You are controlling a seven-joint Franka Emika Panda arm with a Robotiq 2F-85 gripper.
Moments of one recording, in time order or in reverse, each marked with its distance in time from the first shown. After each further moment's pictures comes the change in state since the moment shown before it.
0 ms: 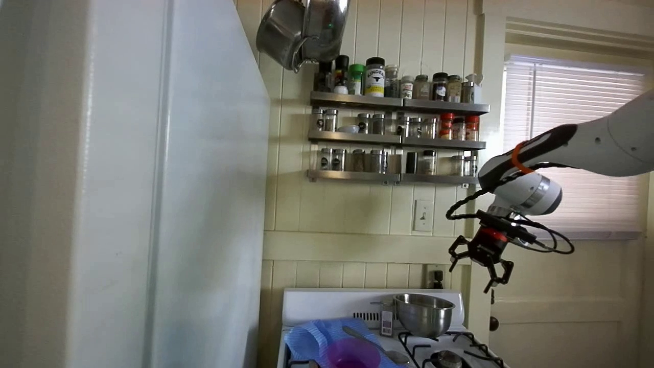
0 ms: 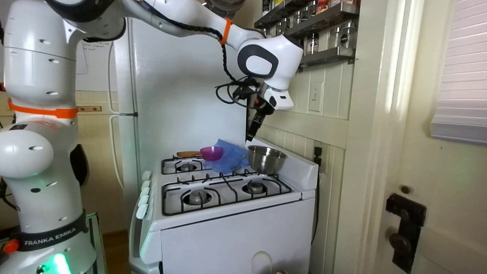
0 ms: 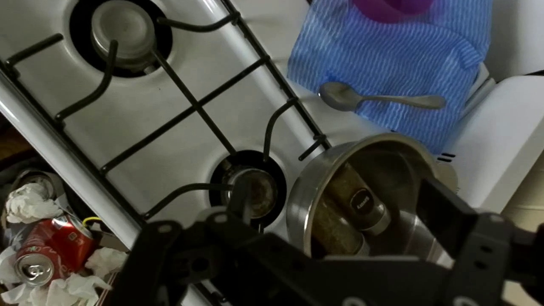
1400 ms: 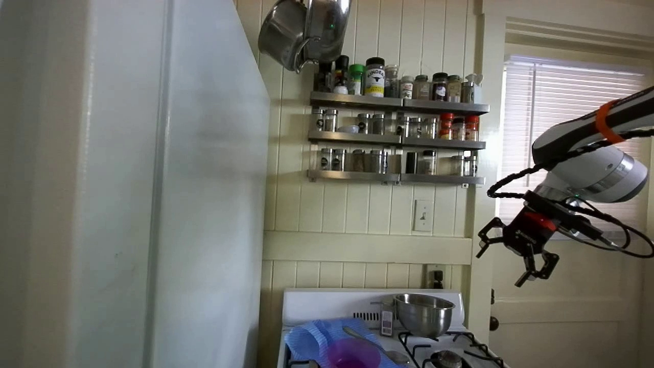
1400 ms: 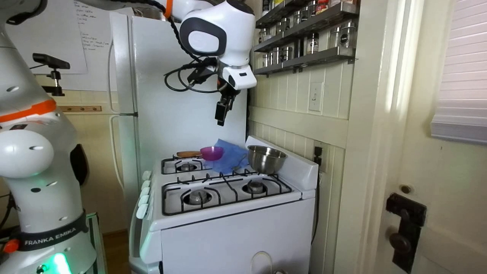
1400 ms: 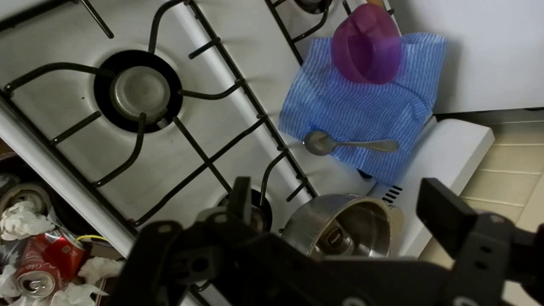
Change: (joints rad) arm 0.006 -0.493 -0.009 -0.425 -0.015 0.116 -0.044
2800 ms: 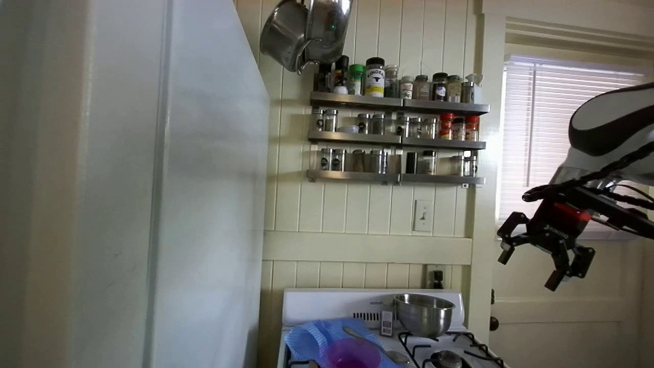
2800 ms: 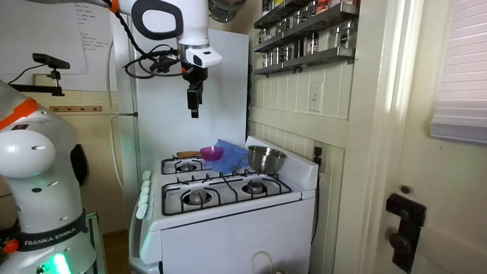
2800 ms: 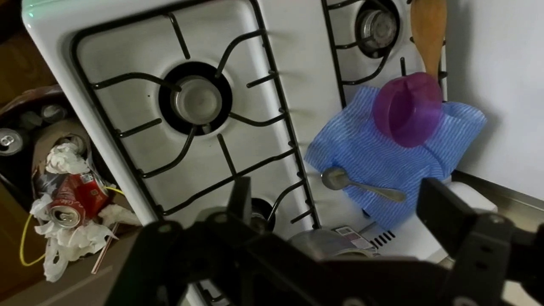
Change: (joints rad) arm 0.026 -0.356 0.094 -0.204 -0.216 -0.002 -0.026
